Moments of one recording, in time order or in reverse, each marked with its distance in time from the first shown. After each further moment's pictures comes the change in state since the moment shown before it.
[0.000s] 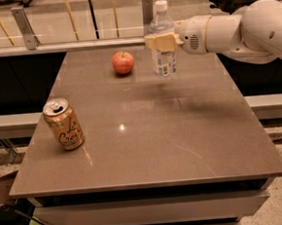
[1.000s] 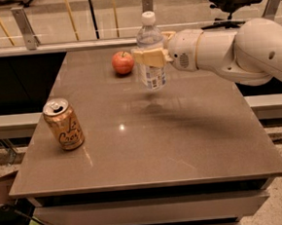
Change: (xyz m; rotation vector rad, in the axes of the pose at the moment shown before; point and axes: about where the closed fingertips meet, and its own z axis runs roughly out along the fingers) arm 0.001 0.068 0.001 -0.027 -0.051 -0.073
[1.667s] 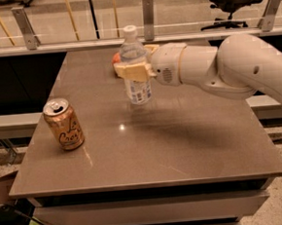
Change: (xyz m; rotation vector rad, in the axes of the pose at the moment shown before) arm 0.009 0.052 0.019 -0.045 0.000 0.010
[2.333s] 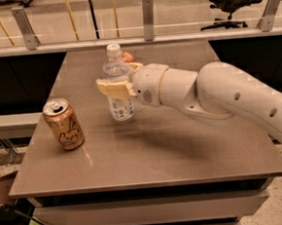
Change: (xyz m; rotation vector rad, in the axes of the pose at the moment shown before) arm 0.019 0.048 0.028 -0.002 -0.045 0.064
